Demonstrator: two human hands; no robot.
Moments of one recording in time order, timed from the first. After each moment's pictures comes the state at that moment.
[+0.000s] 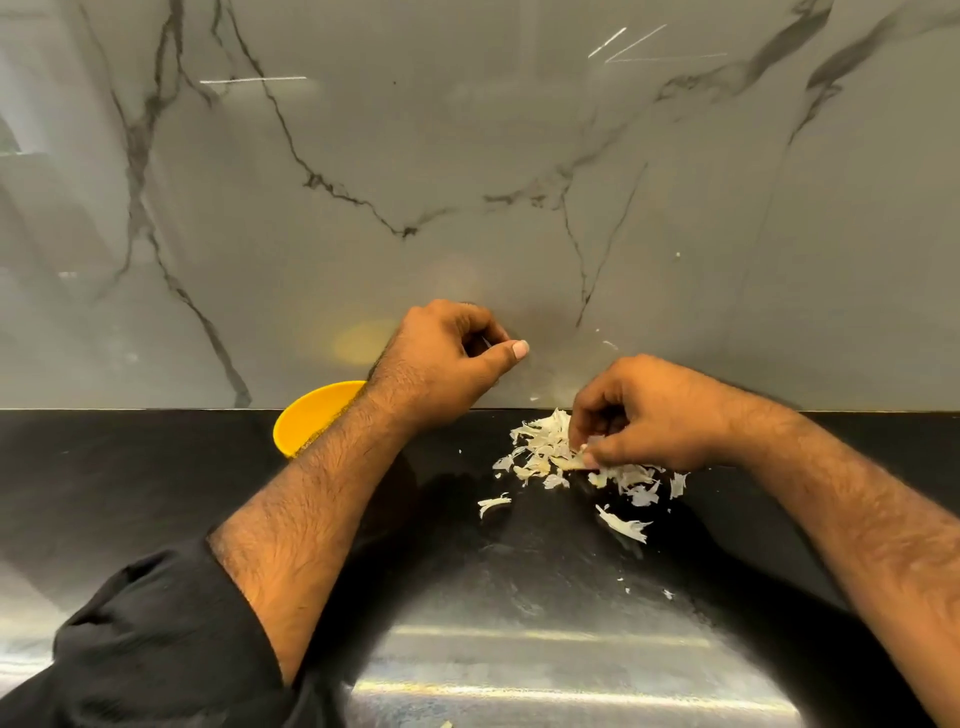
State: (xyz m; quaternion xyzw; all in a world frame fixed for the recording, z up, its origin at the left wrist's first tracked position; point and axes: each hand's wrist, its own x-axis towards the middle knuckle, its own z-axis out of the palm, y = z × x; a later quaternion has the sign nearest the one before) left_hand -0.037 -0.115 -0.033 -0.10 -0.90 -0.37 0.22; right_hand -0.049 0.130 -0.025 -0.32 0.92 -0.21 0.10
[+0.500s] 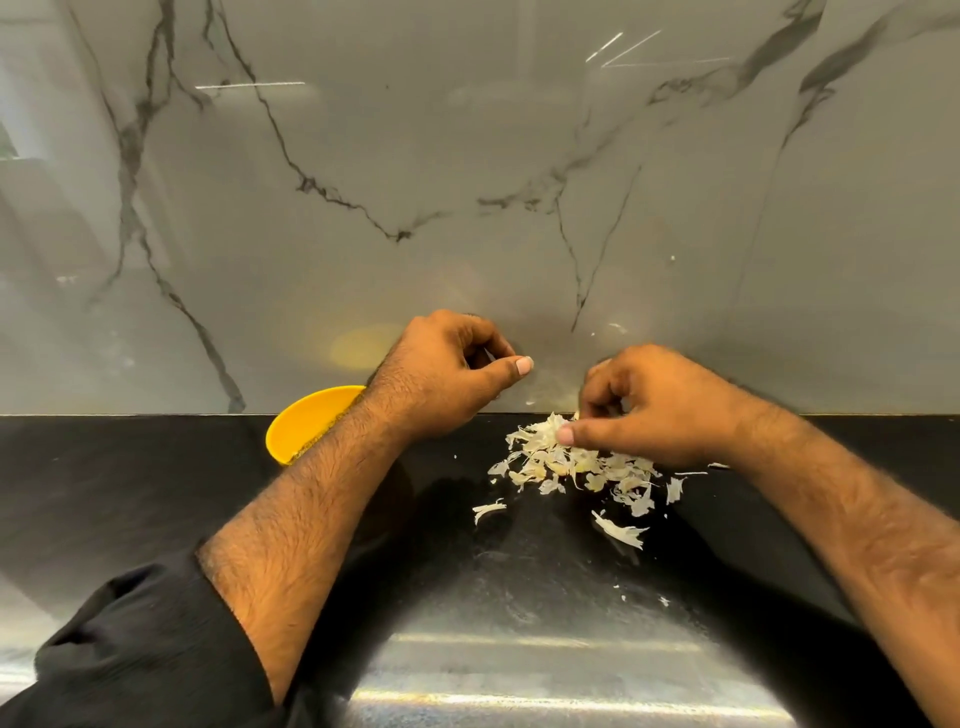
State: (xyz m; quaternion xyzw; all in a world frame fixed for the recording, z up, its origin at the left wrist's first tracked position) left_hand -0.032 -0.110 -0.031 -0.11 -0.91 -0.36 0.19; right_hand -0.043 0.132 -0.019 -0.30 0.92 -0.23 0.04
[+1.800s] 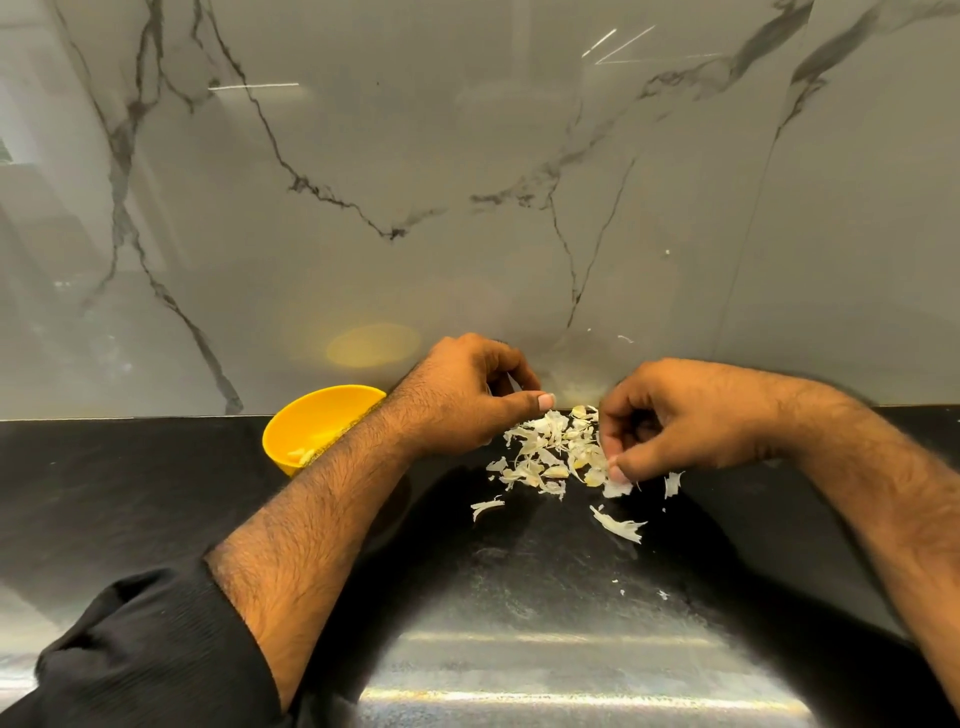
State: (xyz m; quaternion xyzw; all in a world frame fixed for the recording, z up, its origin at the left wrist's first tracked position) left_hand -0.027 -0.097 -0.037 -0.16 -0.93 -0.33 0.09; right_hand -0.041 0.155 -0.006 -0.32 0.92 -0.17 0.16
